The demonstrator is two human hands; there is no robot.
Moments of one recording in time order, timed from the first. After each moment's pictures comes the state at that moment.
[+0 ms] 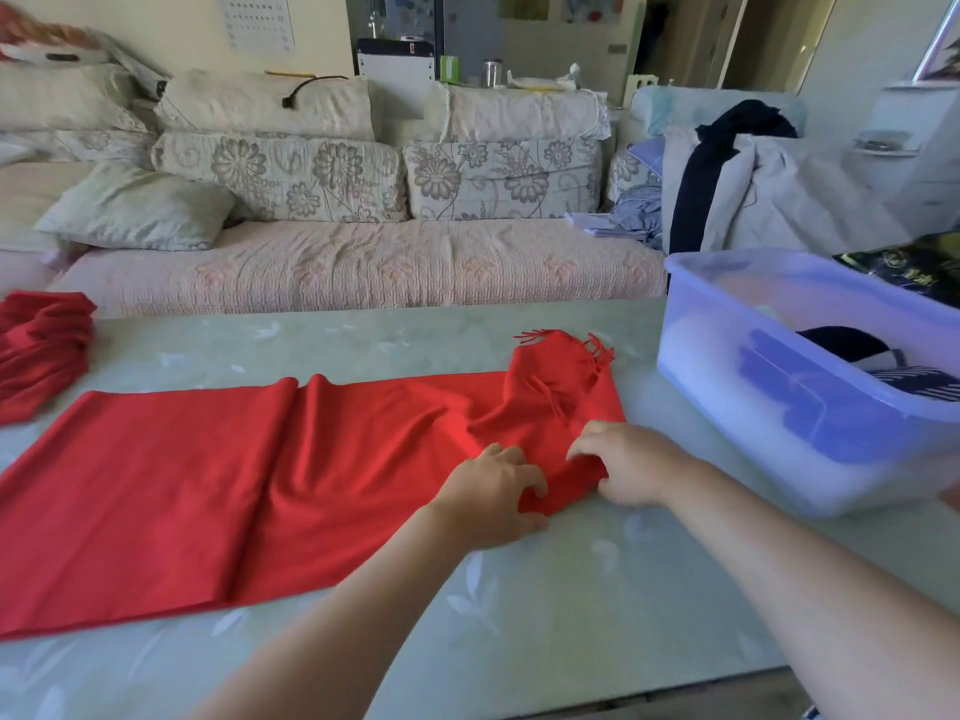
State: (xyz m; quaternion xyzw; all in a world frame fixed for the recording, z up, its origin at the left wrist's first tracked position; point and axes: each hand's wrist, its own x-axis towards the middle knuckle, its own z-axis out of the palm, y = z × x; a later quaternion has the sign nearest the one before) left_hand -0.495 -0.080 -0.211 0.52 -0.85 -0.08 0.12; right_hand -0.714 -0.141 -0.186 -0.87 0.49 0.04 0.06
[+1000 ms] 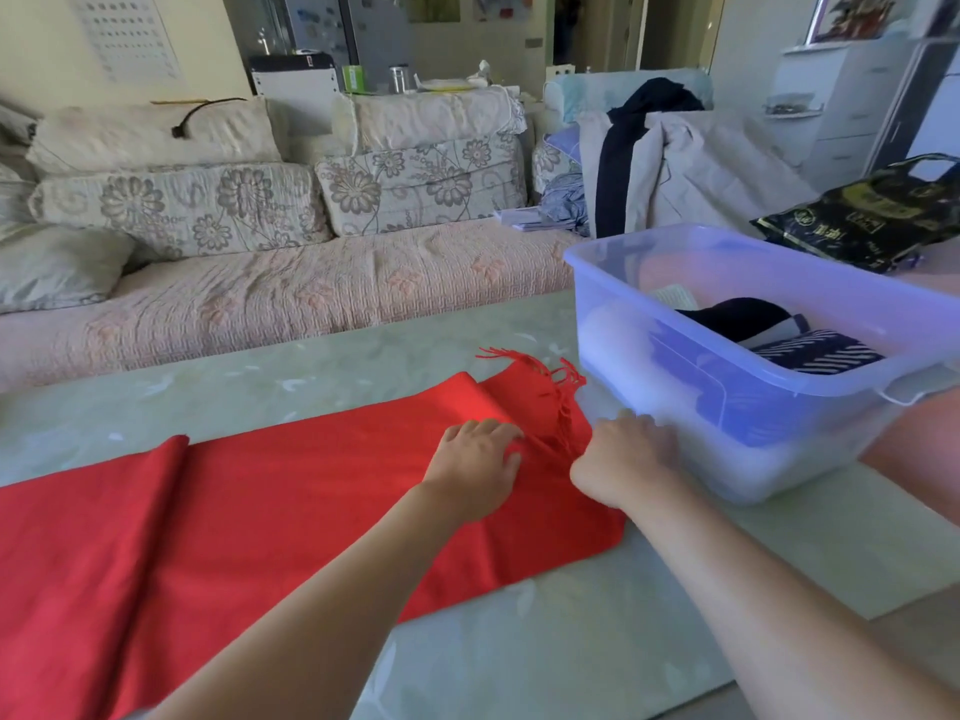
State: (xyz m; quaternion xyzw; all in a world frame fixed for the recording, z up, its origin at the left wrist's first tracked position) left_hand -0.588 -0.169 -0.217 0.55 -0.83 -0.01 0.13; right_hand -0.770 -0.143 -0.178 -0.65 0.76 0.01 -0.03
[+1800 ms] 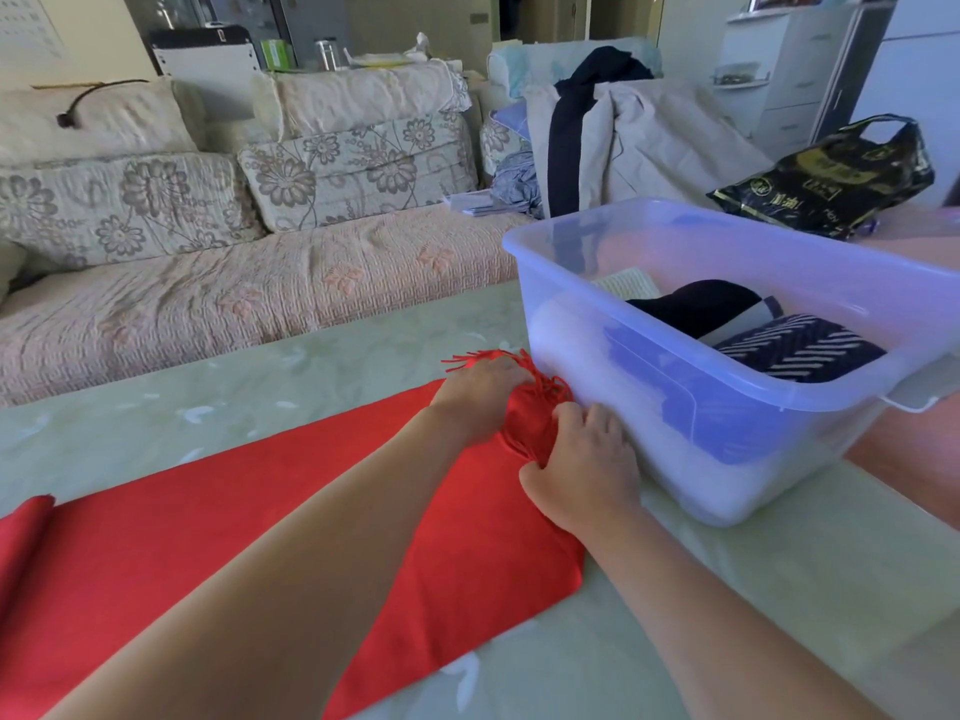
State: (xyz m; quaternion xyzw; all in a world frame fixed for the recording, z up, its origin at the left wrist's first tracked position) left_hand -0.664 -0.305 -0.207 0.43 -0.90 -0.01 0.09; right_hand -0.788 -0.179 -0.227 -0.61 0.77 -0.20 0.01
